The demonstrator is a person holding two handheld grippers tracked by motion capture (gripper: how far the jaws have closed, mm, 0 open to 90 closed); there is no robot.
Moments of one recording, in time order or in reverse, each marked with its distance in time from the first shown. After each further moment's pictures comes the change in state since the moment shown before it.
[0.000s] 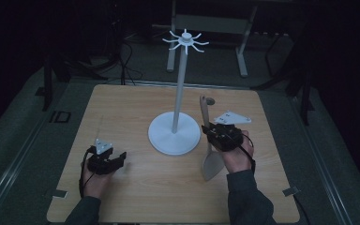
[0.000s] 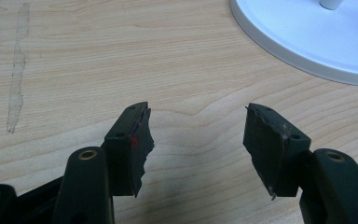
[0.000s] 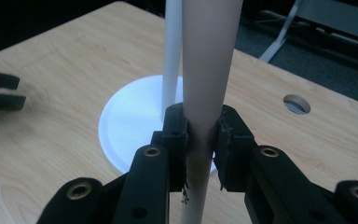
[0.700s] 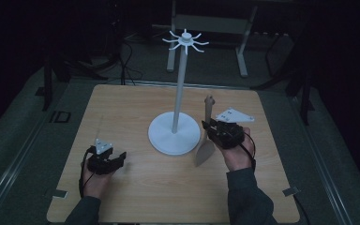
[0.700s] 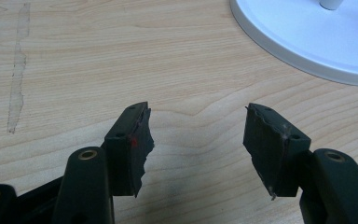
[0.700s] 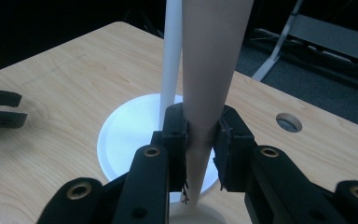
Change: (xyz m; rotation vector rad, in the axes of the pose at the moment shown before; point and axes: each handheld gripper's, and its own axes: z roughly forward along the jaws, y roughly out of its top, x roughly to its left) left arm 0.000 0.000 0.000 -0.003 0.001 -0.003; right arm 0.001 0.009 -0.006 -0.060 -0.012 -0.019
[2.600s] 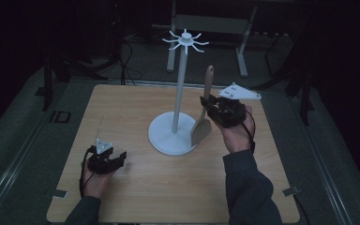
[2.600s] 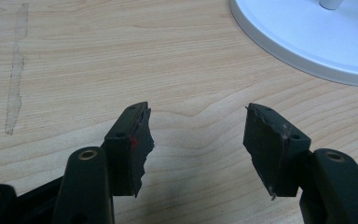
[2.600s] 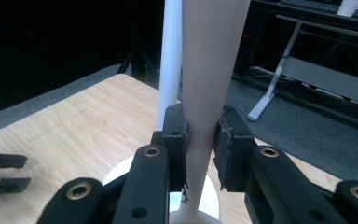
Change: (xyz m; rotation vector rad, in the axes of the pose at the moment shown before) left arm 0.000 0.001 0.001 0.001 -0.003 0.002; right arm -0.011 0.062 -0.007 -0.135 0.008 0.002
